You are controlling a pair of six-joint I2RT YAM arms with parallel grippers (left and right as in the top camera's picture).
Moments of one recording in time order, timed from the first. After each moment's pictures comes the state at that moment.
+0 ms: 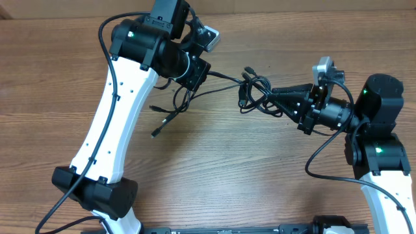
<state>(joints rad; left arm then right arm) -0.37 1.86 2.13 -1.44 0.33 0.19 -0.02 1.05 0.94 -0.22 -1.12 0.11</state>
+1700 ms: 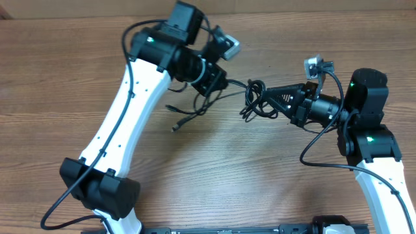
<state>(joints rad) -0.40 1.87 2.00 -1.29 0.54 0.26 0.02 1.13 0.94 -0.26 -1.05 0.25</state>
